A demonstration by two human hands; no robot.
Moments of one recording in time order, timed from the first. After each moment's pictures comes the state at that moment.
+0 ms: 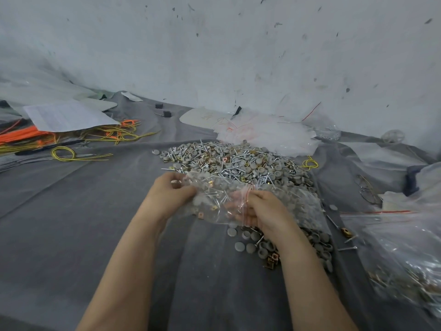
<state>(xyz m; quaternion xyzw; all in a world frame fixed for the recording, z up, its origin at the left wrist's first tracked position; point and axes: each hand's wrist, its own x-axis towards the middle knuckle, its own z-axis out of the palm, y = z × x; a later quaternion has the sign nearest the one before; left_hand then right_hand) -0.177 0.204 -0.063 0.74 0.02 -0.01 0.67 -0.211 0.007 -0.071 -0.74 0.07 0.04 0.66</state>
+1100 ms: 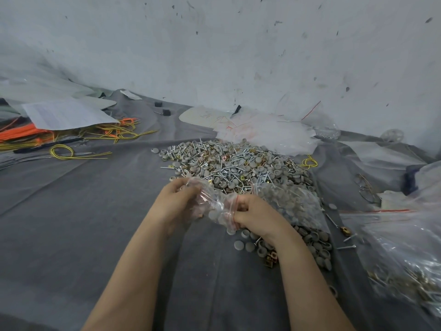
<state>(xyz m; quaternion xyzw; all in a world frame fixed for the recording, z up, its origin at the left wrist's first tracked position) -0.180 0.190 -0.077 0.62 0.01 -0.09 0.78 -0.215 0.016 -0.077 -0.86 -0.02 0.06 0.52</state>
